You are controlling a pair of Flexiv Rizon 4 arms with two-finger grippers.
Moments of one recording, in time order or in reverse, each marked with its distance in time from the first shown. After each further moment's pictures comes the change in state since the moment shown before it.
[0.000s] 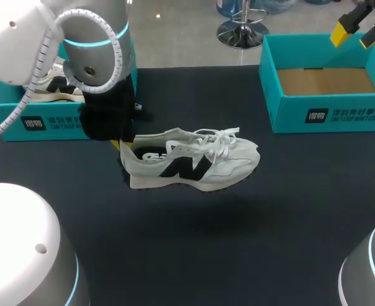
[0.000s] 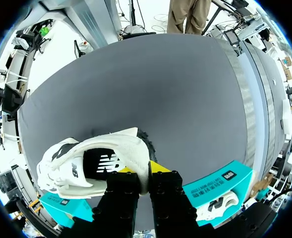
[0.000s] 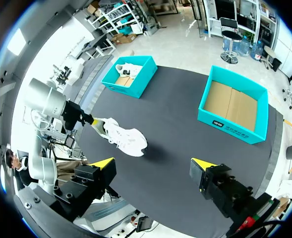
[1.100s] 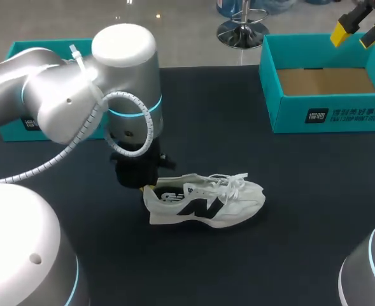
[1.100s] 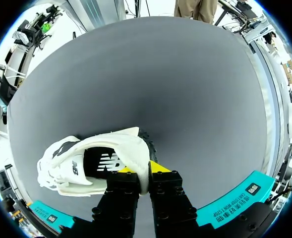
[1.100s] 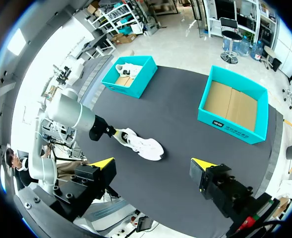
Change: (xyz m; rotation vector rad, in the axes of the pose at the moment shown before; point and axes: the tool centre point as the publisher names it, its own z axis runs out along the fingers) left arm -0.026 0.001 0.136 0.030 0.019 -0.016; right arm 0.000 0.000 0.000 0.000 0.000 0.000
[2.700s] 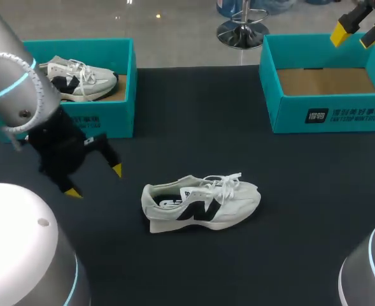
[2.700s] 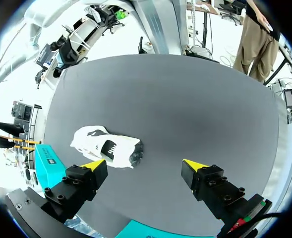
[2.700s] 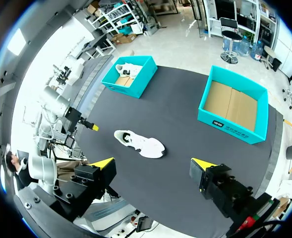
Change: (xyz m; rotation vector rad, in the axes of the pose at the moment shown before) left arm 0.080 -0.065 -0.085 0.089 -0.384 -0.504; right arm 0.000 0.000 0.000 0.000 0.000 0.000
